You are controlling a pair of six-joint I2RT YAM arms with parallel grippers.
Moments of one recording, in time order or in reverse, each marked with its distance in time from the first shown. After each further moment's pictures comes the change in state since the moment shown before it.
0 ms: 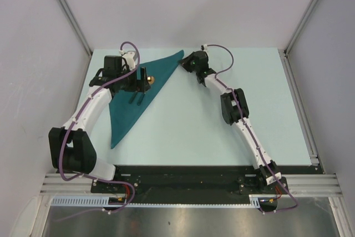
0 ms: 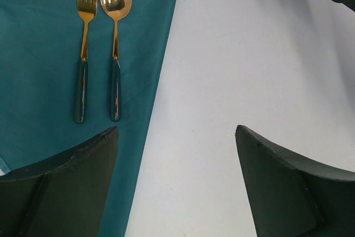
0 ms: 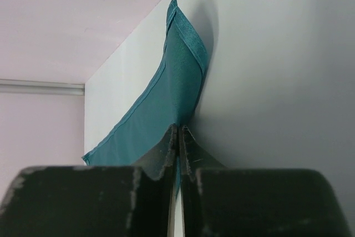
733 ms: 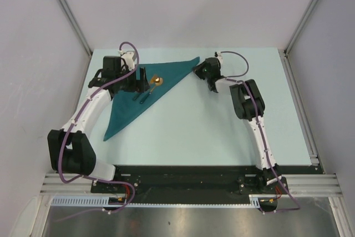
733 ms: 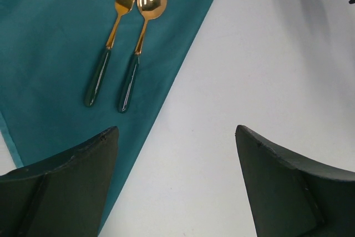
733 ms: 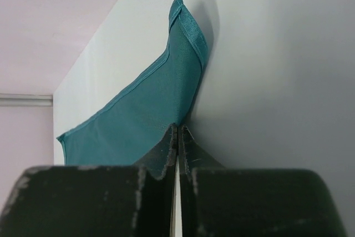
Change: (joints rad) left arm 0.003 -0.017 -0.012 0.004 0.000 0.000; right arm -0.047 -0.381 -0.715 0.268 0.103 -0.067
